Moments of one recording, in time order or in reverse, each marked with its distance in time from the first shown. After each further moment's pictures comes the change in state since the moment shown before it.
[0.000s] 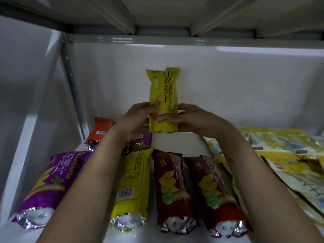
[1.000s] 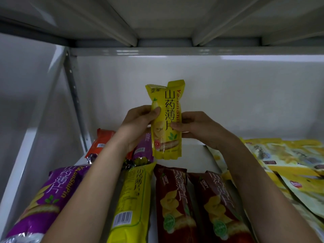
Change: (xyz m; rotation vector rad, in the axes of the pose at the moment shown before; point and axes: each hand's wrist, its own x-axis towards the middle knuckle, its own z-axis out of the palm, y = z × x) left_hand 0.009 0.011 0.003 -0.042 0.131 0.155; right_hand 0.016 0.006 -0.013 0.000 0.070 -0.166
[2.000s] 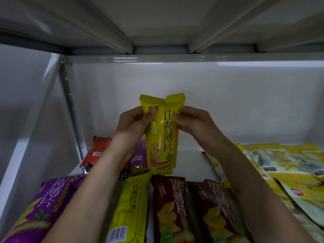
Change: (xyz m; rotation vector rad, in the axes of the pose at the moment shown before) left_hand -0.007 0.008 0.010 0.052 0.092 0.226; right_hand -0.004 -0.011 0.005 0.091 0.165 -0.261
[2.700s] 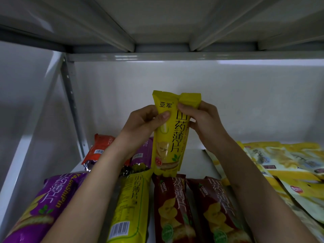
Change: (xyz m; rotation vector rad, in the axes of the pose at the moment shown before) left_hand -0.004 -0.001 0.002 0.079 -0.211 0.024; right_hand -0.007 -0.017 0.007 0.116 0.134 -0.007
